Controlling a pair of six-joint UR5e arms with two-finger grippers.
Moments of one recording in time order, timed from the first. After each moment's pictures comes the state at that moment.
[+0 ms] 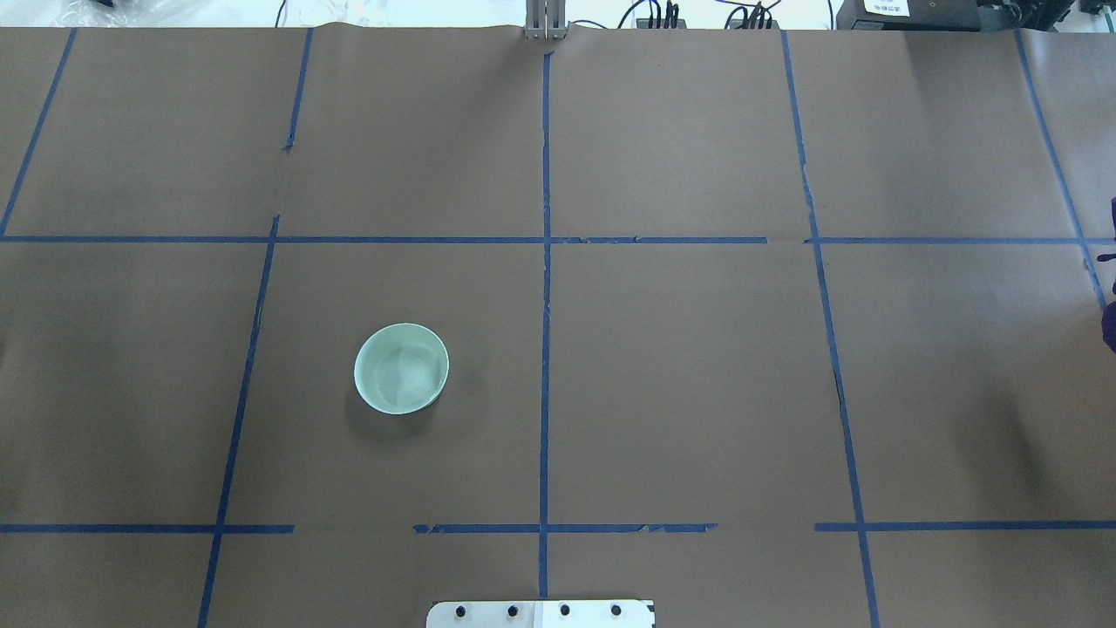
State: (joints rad) left arm -1.47 -1.37 -1.41 -2.05 -2.38 0.09; right arm 1.36 -1.84 2.20 -1.39 2.33 0.45
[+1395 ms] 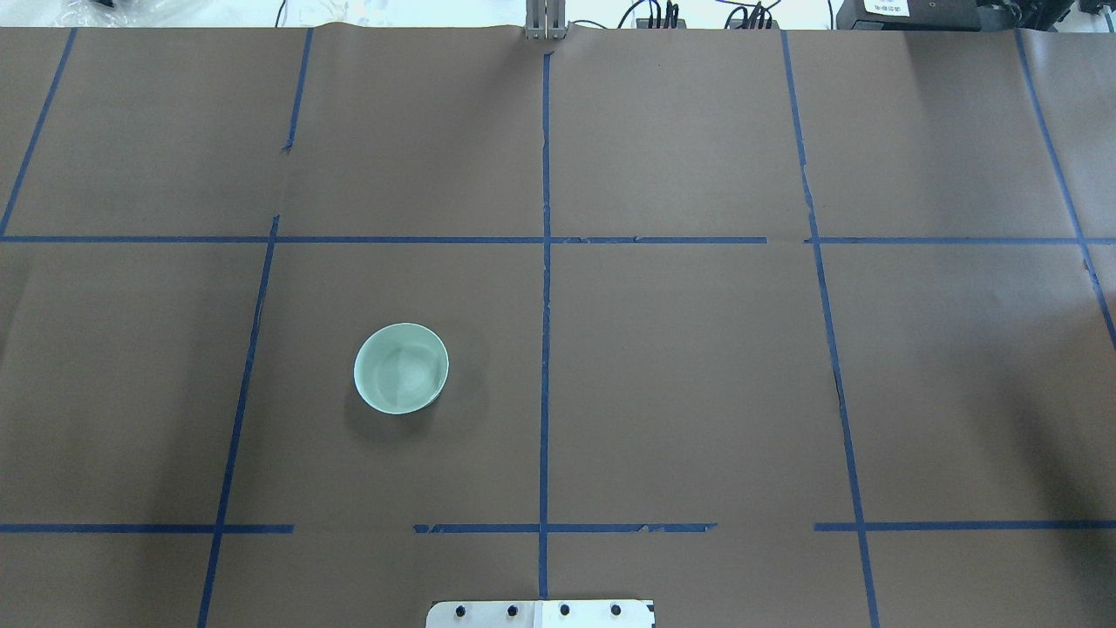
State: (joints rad) left arm -1.56 -1.40 -1.82 -1.88 -2.19 -0.03; right arm 1.53 -1.85 2.17 -1.52 2.31 0.17
